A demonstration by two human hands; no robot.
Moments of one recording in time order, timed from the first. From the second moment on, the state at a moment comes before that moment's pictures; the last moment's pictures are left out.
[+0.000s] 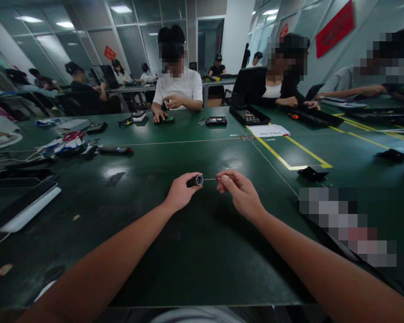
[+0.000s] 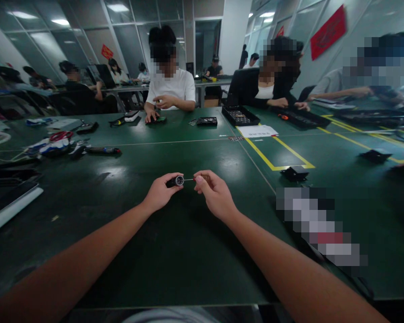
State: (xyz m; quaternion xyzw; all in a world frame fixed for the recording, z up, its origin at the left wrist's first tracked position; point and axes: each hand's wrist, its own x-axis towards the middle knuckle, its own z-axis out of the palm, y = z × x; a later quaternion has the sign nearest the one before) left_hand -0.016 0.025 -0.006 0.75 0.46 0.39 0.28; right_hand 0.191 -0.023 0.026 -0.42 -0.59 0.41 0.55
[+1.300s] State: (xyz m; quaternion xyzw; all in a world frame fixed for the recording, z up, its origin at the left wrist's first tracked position) left_hand -0.014 0.023 -0.008 0.78 0.45 0.37 0.22; right_hand 0.193 -0.025 0.027 -0.56 -0.62 0.34 0.43
